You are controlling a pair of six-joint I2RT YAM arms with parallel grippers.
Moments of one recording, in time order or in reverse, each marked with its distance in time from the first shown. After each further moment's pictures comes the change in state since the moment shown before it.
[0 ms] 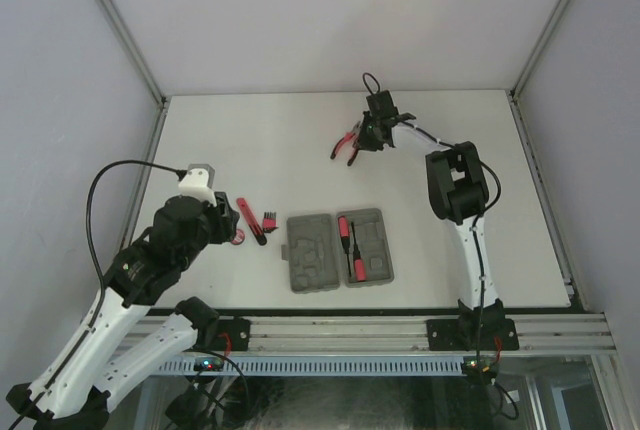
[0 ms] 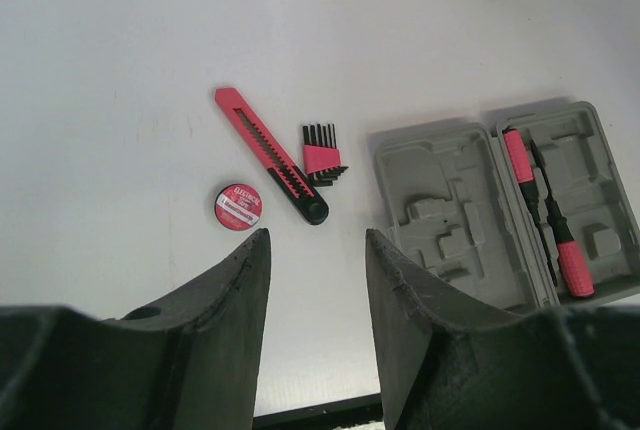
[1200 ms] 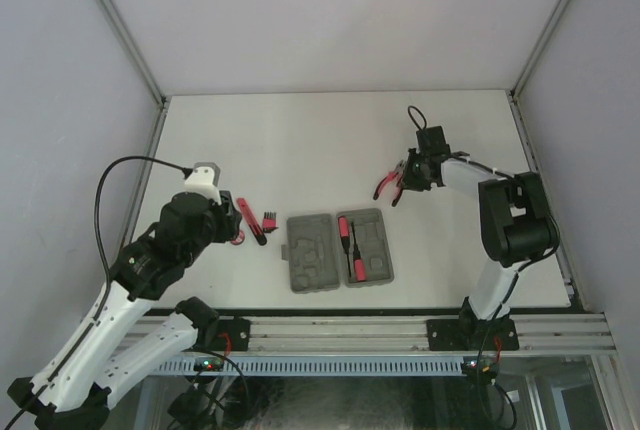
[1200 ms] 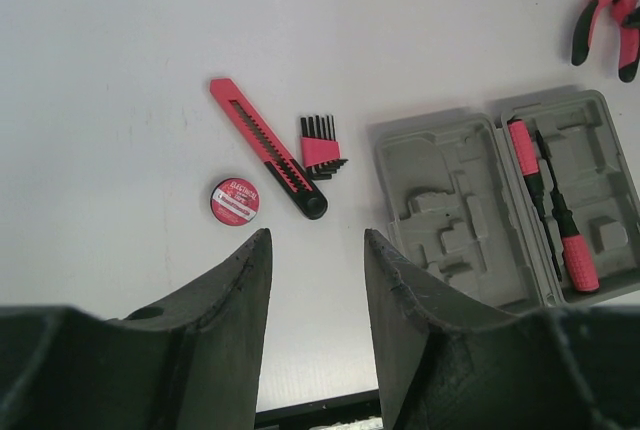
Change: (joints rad) left arm 0.000 0.038 -0.001 0.002 0.011 -0.006; right arm -0.141 -0.551 -0.776 0.113 -0.035 -0.099
